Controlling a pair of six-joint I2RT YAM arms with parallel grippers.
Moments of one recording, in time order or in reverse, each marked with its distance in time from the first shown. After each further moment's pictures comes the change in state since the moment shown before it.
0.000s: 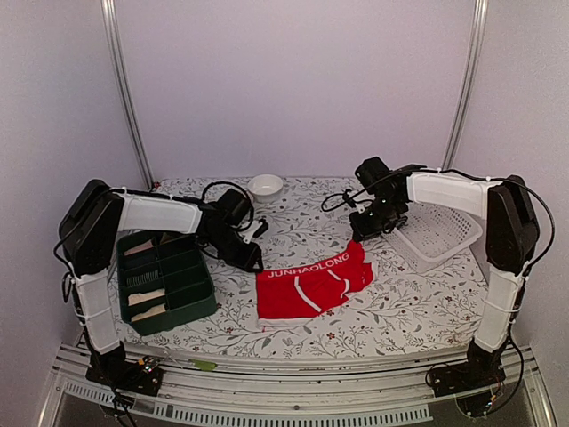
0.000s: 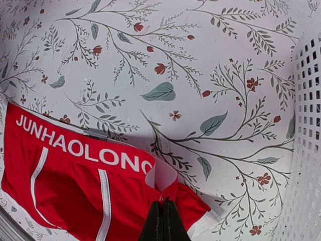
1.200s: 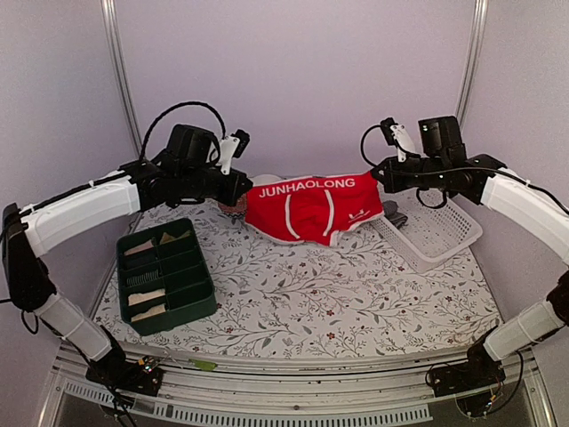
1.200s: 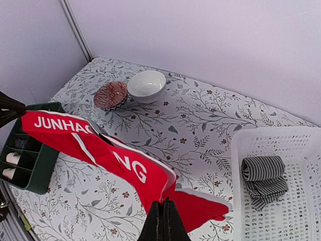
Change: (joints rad) left arm -0.031 -0.389 0.104 0.129 -0.222 0.066; right arm -0.042 -0.474 -0.158 0.327 -0.028 -0.019
